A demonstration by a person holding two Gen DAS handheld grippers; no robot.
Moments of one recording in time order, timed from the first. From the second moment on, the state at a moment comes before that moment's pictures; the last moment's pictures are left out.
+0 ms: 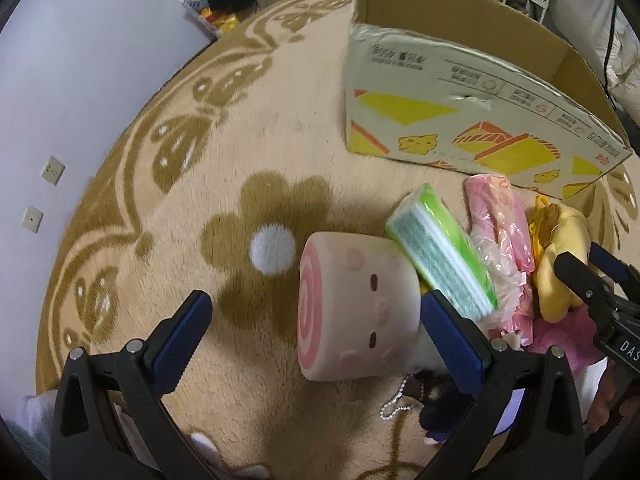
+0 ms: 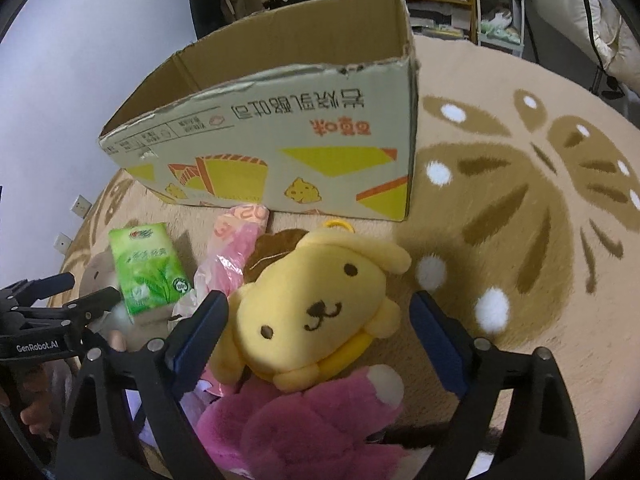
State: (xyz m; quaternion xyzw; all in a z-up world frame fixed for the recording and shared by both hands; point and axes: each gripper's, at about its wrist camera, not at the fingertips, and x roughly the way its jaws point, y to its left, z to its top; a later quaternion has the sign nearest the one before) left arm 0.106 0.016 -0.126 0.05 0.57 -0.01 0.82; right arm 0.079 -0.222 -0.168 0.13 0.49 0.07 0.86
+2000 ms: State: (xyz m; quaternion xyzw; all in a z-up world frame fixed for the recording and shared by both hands) left arm 0.075 0.032 -0.057 0.00 0.39 -0.02 0.92; right arm 0.024 -0.245 -0.096 0.18 0.36 0.05 0.92
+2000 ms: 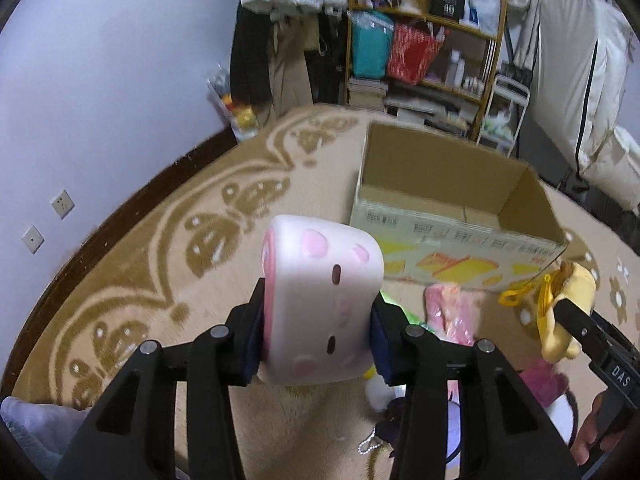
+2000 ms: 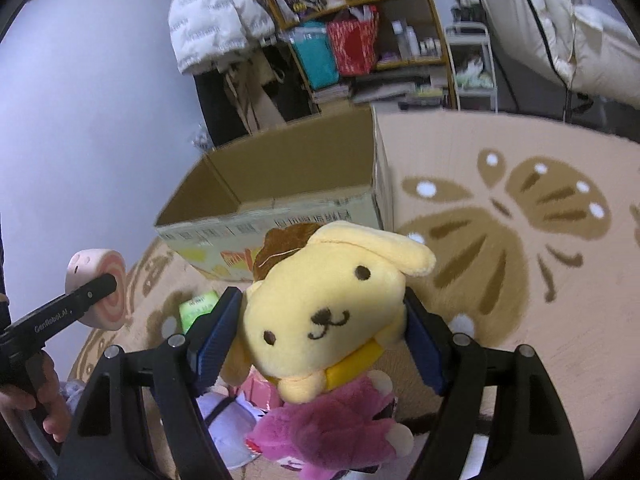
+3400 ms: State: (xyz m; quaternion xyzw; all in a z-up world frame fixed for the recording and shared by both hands) left arm 0.155 -0.026 0.031 0.03 0.24 -0.11 0.96; right arm 0.085 -0.242 -0.024 0.07 0.24 0.05 0.97
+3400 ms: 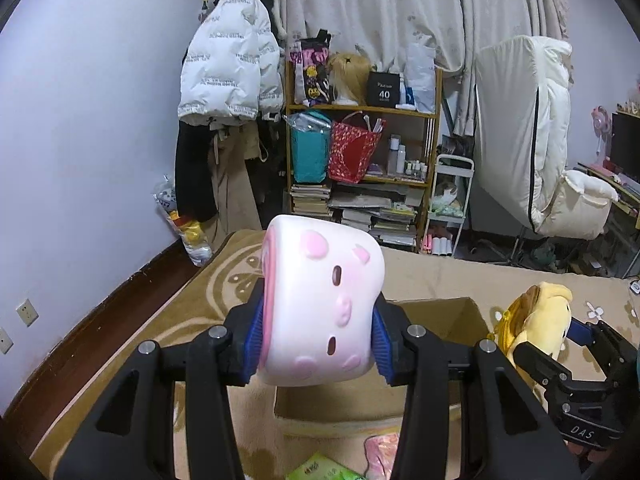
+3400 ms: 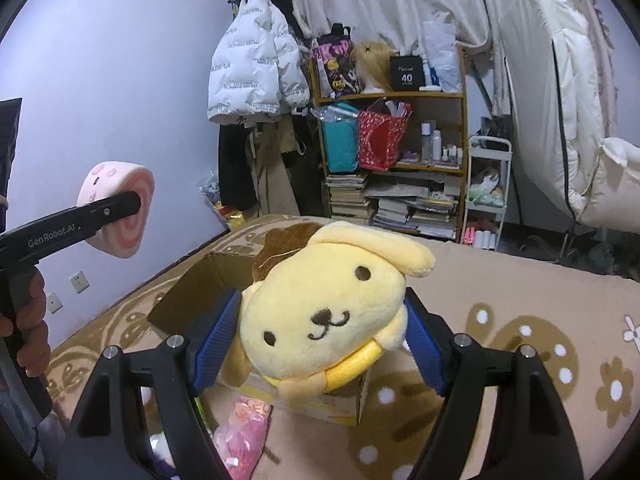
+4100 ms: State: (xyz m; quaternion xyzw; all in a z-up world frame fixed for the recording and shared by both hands) left arm 0.199 -0.034 -0.048 0.02 0.35 -0.11 0.93; right arm 0.135 -0.239 -0.059 0.08 0.30 0.07 0.95
